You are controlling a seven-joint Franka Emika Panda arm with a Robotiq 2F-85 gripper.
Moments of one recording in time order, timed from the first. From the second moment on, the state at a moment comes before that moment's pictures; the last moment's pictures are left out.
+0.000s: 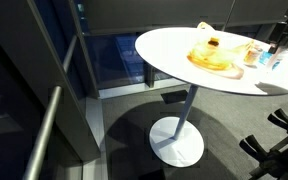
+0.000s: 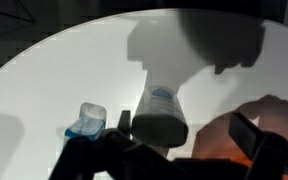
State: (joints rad) arm -0.14 -0.03 -0.19 -2.49 -0.11 2.35 0.03
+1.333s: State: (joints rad) arm -0.18 -0.03 -0.19 -2.49 -0.02 2.36 0.10
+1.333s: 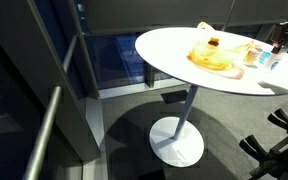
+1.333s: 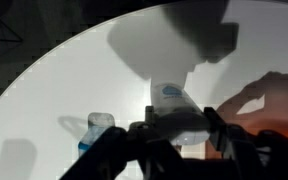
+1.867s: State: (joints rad) arm -0.18 -0.11 -0.19 -2.47 -0.03 2.35 0.10
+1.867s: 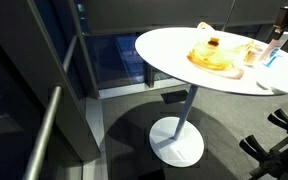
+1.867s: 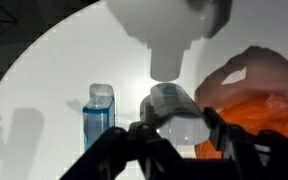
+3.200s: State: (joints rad) arm -0.07 -0.01 -0.07 -2.11 -0.02 2.14 0.10
